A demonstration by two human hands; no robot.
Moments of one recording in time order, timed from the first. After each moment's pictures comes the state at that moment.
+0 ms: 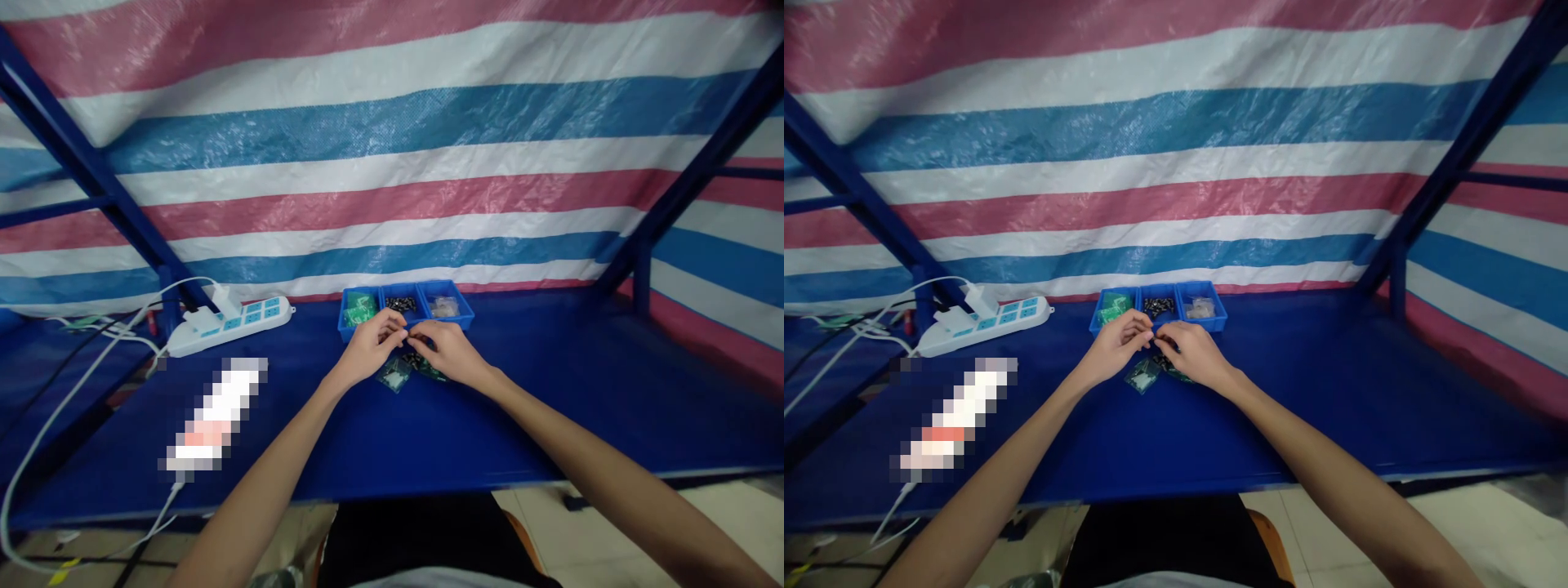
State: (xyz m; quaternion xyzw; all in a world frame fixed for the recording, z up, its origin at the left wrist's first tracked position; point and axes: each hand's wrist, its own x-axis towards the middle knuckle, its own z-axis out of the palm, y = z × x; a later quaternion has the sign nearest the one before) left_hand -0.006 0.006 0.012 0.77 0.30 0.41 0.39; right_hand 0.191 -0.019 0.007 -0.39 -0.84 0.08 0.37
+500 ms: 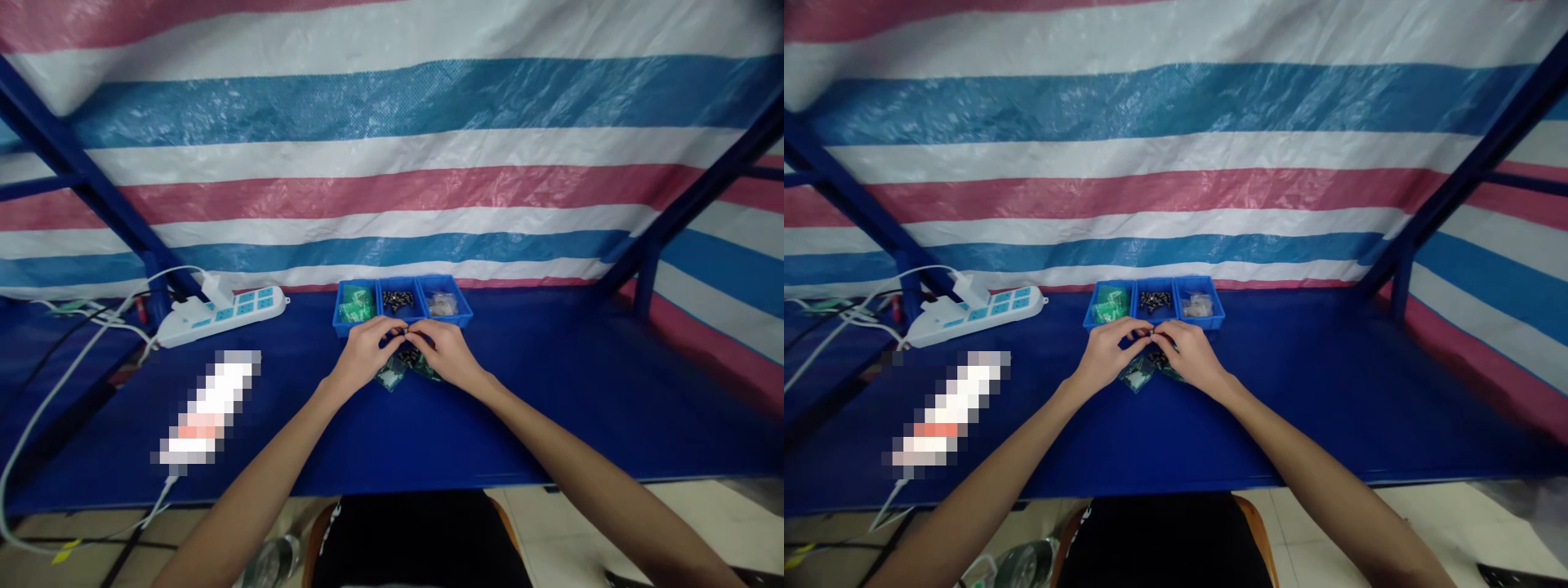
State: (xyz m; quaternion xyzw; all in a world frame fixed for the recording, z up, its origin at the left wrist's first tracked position) left_hand -0.001 0.000 0.009 0.83 0.31 0.44 0.12; right_hand 0.190 -0.019 0.006 -0.41 -0.80 0.13 0.41
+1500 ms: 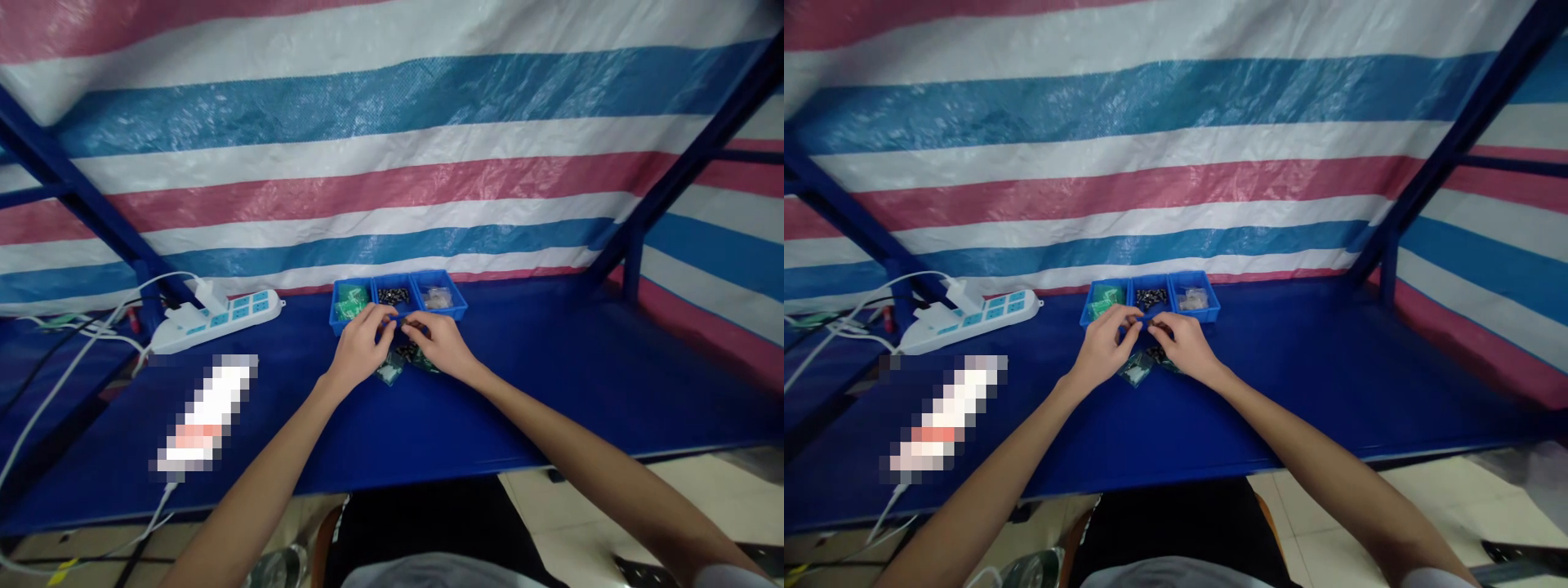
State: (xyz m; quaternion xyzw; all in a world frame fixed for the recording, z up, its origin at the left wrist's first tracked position) left_hand -0.003 -0.005 0.012 0.84 0.35 0.41 0.08; right_hand 0.183 -0.019 0.003 -0.44 -0.76 0.18 0.44
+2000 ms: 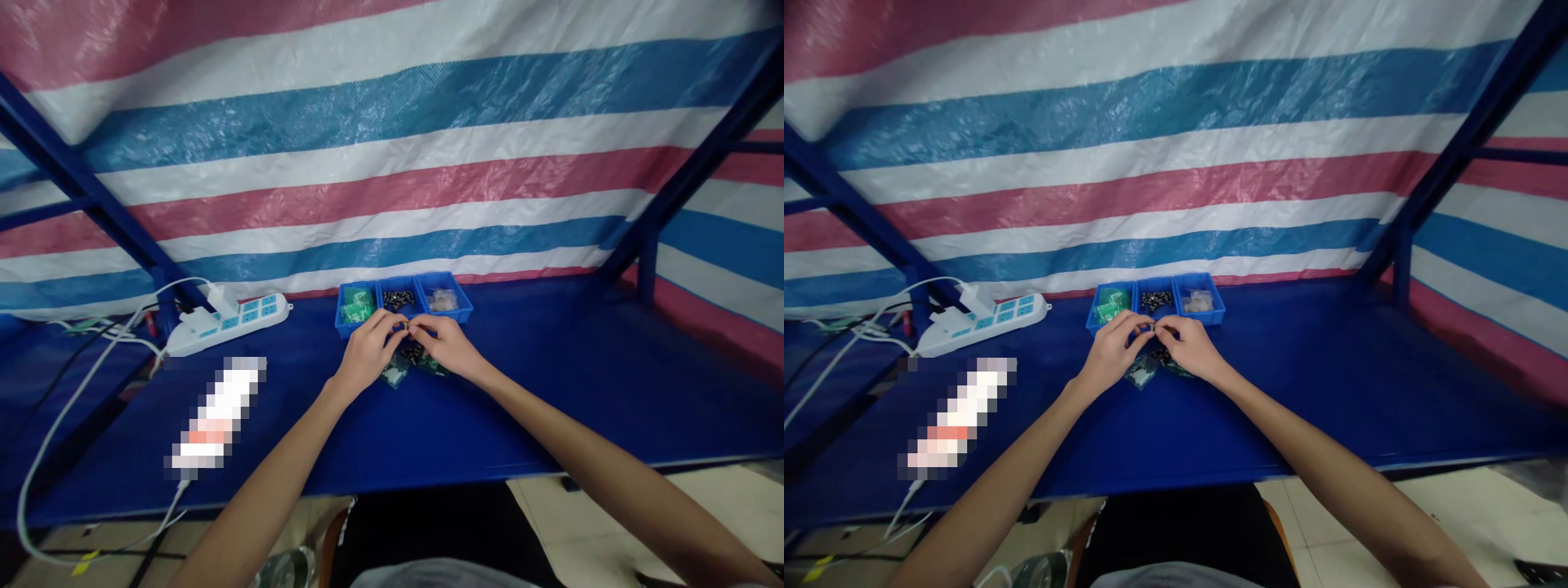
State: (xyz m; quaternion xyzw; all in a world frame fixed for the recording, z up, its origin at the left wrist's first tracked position) left_hand -0.002 -0.004 0.007 0.86 0.33 0.39 0.07; right_hand 0.185 -0.017 0.005 -0.43 -0.75 0.27 0.43
